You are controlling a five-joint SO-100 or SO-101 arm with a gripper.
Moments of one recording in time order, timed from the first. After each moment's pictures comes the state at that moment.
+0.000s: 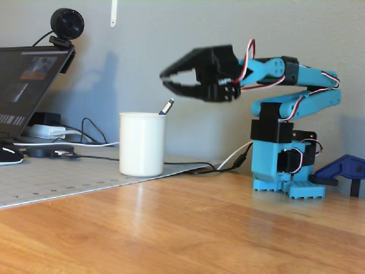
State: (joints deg) arm 15.0 168.5 172.9 7.6 -187.1
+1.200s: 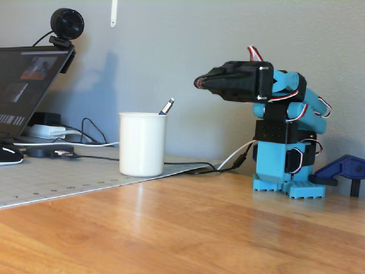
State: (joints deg) arm 3.1 190.5 181.1 12.9 -88.5
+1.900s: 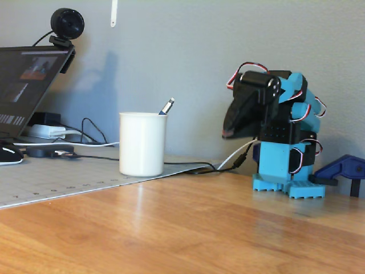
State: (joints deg) arm -3.3 190.5 181.1 30.1 -15.7
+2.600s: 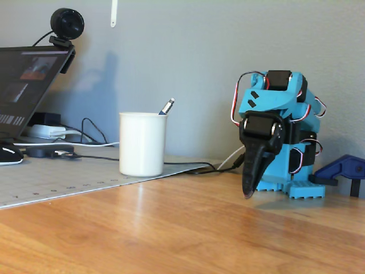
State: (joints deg) arm -3.3 190.5 181.1 65.5 -14.6
